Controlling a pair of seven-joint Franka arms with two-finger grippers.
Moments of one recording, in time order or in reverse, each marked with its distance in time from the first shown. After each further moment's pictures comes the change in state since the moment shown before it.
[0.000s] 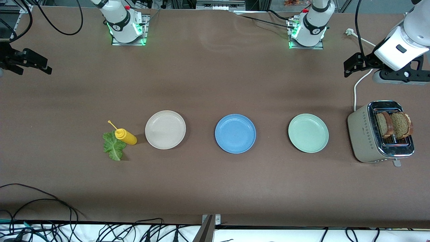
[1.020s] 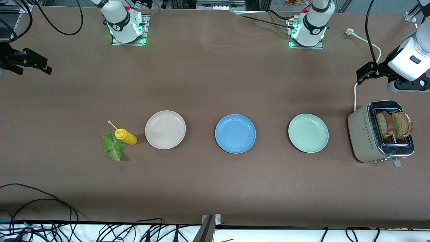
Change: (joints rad) left arm 0.036 0.039 0.018 0.023 0.063 0.017 0.005; right arm 0.000 0.000 0.000 0.000 0.000 0.000 0.000
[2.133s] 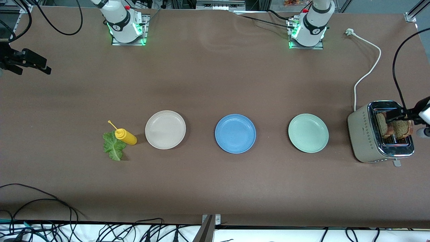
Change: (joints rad) left arm 0.234 0.294 0.015 0.048 0.046 0.294 0.285; right arm -0.001 0.001 -0.003 0.001 0.000 -0.001 0.000
